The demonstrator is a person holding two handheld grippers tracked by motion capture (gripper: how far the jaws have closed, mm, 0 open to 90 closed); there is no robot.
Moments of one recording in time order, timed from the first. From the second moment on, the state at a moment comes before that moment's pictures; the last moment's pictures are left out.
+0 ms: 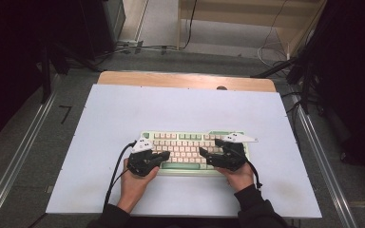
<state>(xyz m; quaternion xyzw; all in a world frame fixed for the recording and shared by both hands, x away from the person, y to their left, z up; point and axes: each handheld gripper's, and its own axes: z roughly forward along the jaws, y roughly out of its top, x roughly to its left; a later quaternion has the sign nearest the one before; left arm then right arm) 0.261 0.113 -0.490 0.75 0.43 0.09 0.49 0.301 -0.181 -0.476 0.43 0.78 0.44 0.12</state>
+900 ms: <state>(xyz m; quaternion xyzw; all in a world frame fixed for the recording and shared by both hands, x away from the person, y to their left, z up) 0.274 0.127 -0.472 0.71 0.48 0.16 0.49 0.301 -0.180 -0.478 0.43 0.78 0.44 0.12</state>
